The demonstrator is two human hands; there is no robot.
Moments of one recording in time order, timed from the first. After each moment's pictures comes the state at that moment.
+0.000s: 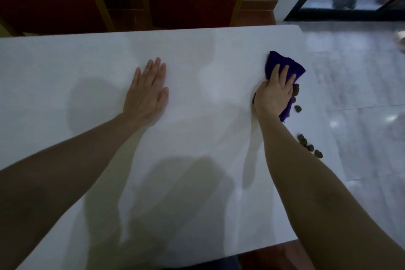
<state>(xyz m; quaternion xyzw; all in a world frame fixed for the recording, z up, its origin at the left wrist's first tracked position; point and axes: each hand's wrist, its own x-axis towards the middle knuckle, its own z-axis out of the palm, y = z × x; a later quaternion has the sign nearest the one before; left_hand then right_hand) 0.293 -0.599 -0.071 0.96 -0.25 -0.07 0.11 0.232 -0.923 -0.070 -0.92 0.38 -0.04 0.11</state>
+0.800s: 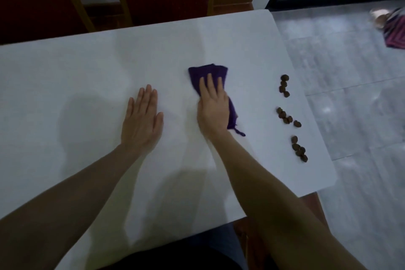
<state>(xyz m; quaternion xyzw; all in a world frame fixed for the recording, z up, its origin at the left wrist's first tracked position) 0.190 -0.600 -0.078 0.96 -0.23 -0.08 0.10 0.156 -0.806 -0.063 -0.97 0.17 -0.01 0.16</state>
